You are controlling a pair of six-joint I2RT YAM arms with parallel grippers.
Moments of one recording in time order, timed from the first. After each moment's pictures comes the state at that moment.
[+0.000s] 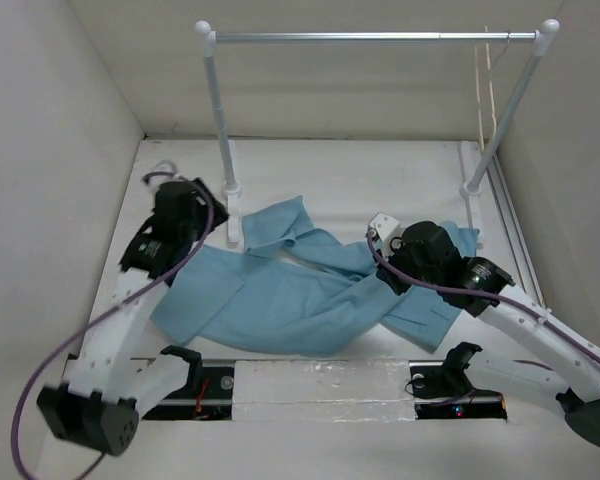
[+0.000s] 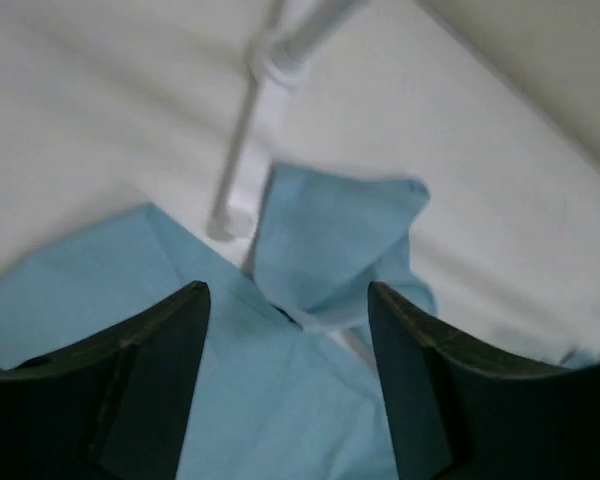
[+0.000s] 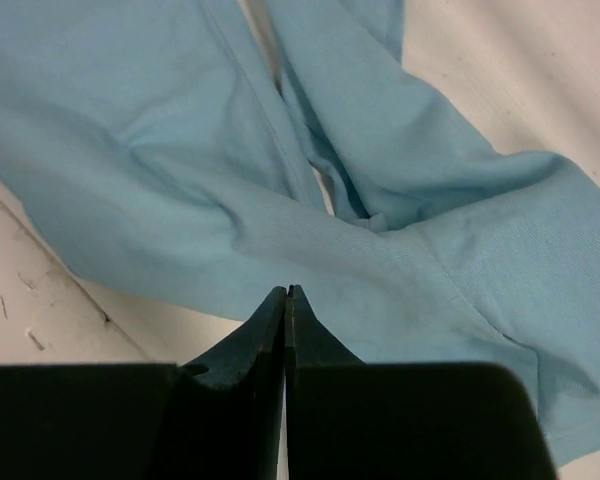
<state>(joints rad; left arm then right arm) -0.21 0.90 1.03 -0.67 -0.30 -0.75 0.76 0.93 0.92 -0.70 -0.04 -0.07</state>
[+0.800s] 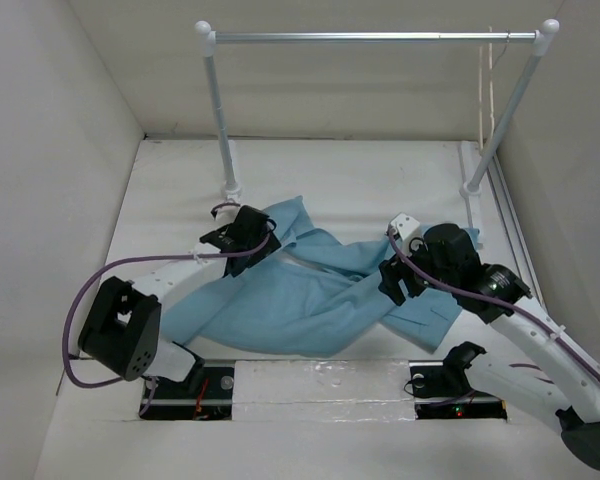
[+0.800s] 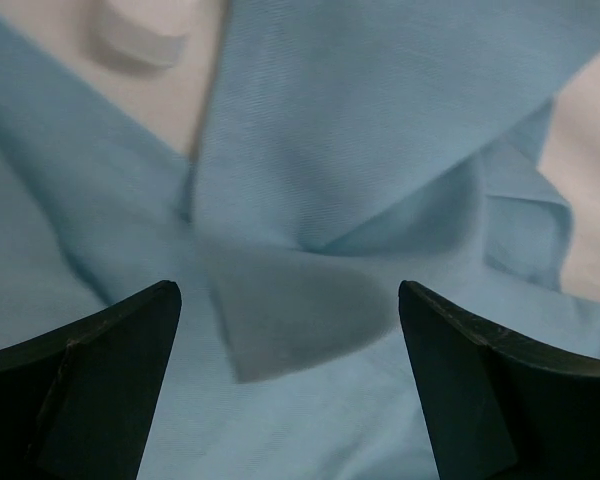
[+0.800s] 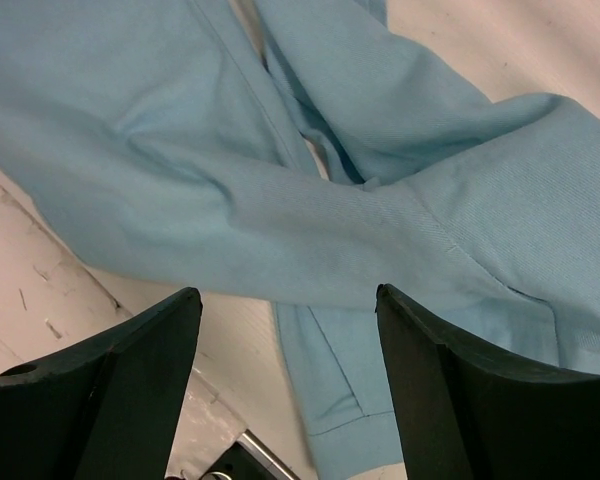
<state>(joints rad) -0.54 1.42 0.87 -0.41 -0.30 -1.00 0.62 0.82 0.87 -0.75 -0.14 -0.05</state>
